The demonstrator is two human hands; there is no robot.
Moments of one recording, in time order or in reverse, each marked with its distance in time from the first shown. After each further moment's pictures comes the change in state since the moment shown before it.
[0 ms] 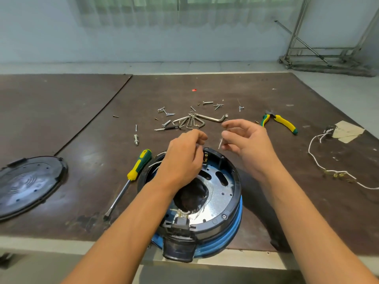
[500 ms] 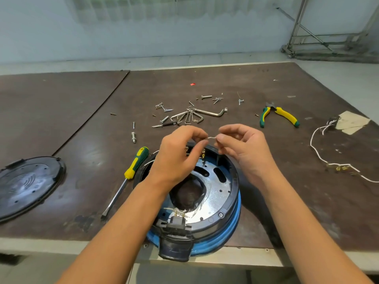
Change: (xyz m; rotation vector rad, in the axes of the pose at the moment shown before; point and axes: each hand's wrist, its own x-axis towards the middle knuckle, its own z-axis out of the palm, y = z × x) left_hand 0.000 -0.002 -0.006 -0.066 0.179 0.278; right_hand -0.017 0.010 0.003 0.130 0.011 0.070
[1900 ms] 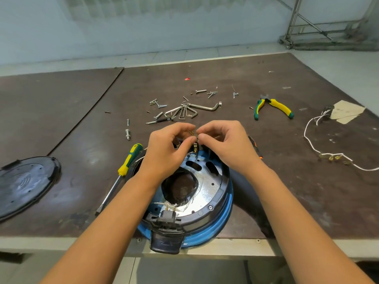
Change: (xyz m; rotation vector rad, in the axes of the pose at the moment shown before) left_hand -0.001 0.005 0.000 -0.015 -0.037 -0.142; right_hand 0.004 -0.002 0.001 -0.600 -0.148 -0.278
